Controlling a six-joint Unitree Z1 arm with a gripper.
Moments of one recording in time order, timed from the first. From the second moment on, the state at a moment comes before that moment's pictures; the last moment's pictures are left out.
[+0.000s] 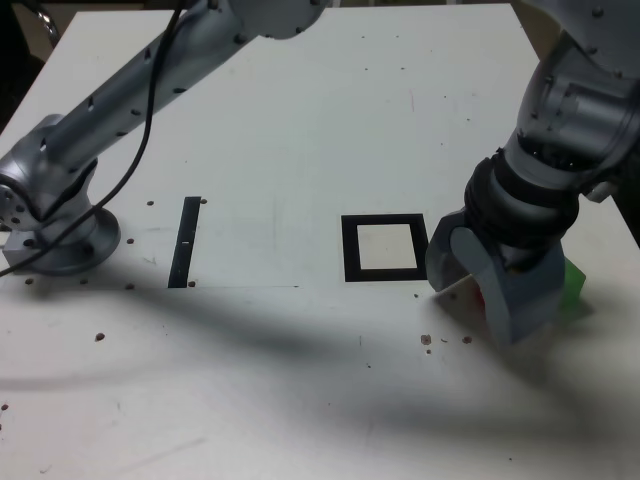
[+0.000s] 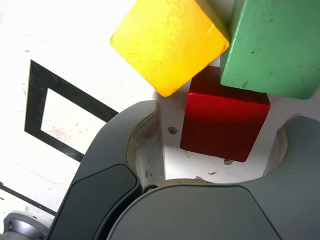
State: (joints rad) arm -0.30 2.46 -2.22 1.52 0.15 0.67
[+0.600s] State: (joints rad) arm -0.30 2.48 -2.24 1.52 0.17 0.68
